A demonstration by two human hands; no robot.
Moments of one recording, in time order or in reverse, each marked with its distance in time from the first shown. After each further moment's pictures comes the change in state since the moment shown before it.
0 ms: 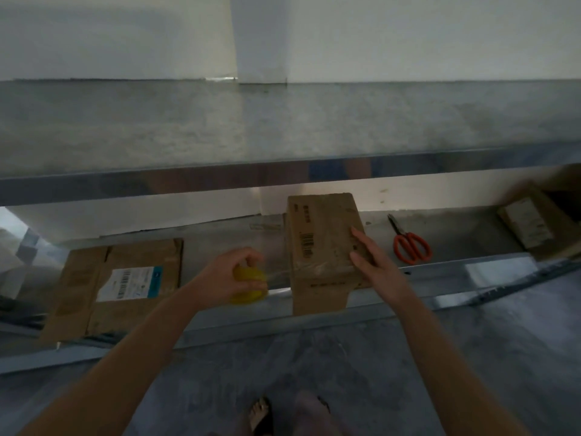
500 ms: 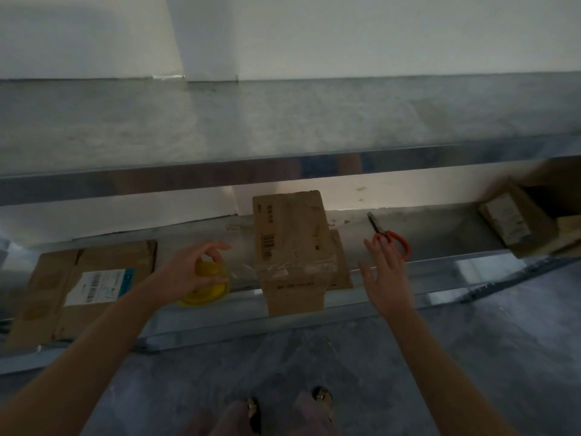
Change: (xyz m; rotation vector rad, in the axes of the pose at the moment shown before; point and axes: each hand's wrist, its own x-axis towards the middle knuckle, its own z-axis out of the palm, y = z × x) left_hand 0.009 0.009 -0.003 0.077 0.042 -0.087; right_hand 0.003 0.077 -0.067 -0.861 0.363 -0.104
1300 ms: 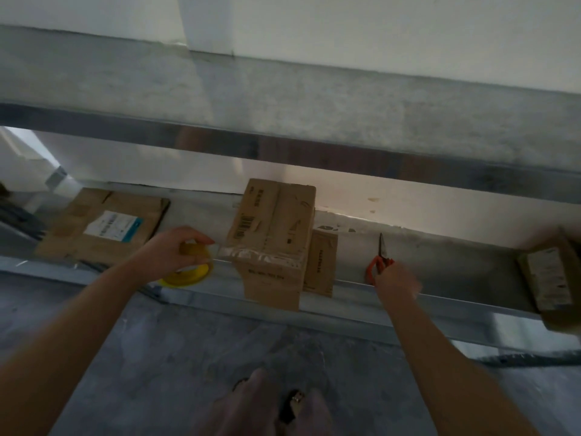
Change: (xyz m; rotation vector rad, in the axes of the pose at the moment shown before) left_hand -0.029 0.053 0.046 0.069 0.234 -0.275; right_hand 0.101 0.074 0.006 -0.267 -0.309 0.387
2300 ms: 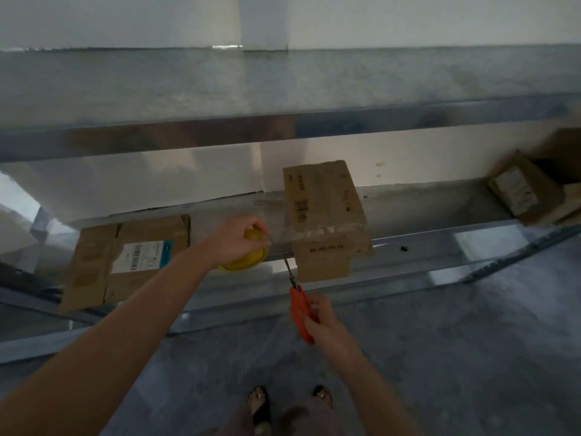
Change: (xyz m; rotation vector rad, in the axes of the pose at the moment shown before) left_hand 0.024 -0.034 -0.042 -0.065 -0.206 0.342; right_hand -0.342 -0.158 0.067 1.023 -0.464 -0.118
